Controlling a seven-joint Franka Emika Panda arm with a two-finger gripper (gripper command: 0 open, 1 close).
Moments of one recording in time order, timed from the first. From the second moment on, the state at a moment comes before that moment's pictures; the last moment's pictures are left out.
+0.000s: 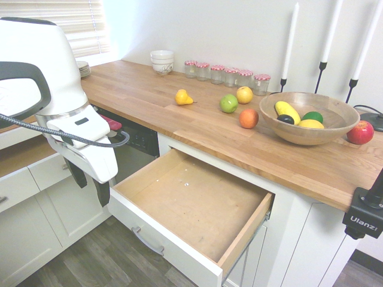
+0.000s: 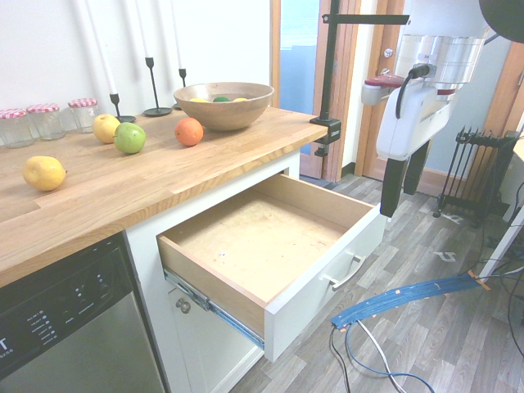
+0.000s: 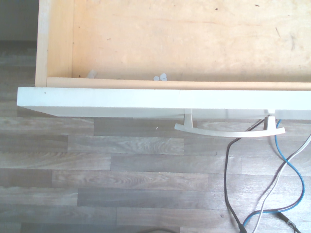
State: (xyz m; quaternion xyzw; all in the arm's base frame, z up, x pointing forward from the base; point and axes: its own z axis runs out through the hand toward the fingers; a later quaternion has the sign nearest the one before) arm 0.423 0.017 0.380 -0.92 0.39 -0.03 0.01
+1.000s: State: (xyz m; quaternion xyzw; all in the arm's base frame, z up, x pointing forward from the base) arm 0.411 -0.005 0.250 -0.91 0.42 0.02 0.00
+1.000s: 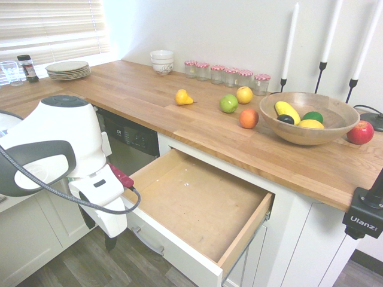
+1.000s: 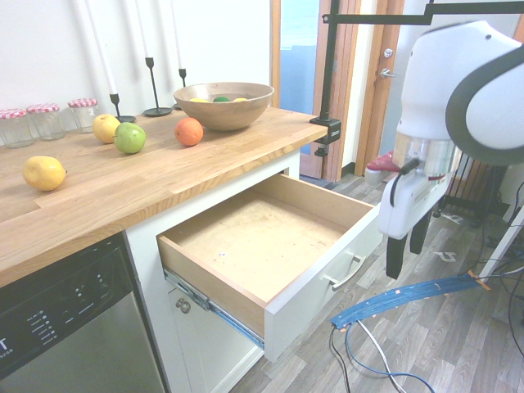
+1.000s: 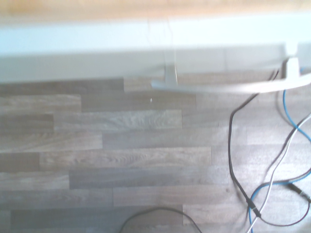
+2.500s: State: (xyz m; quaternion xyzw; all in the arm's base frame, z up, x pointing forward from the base) arm 0.432 -0.043 0.113 -0.92 0.40 -0.04 0.00
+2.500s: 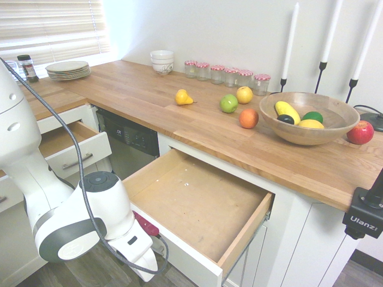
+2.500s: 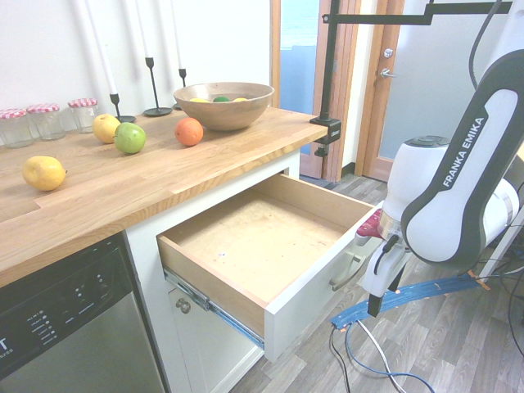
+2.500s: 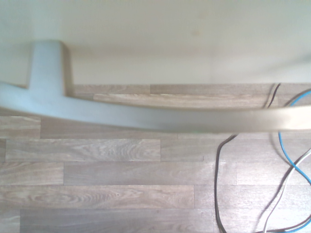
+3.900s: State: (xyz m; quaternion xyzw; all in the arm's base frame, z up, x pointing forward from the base) arm 0.442 -0.033 0.118 -0.92 0.40 -0.05 0.01
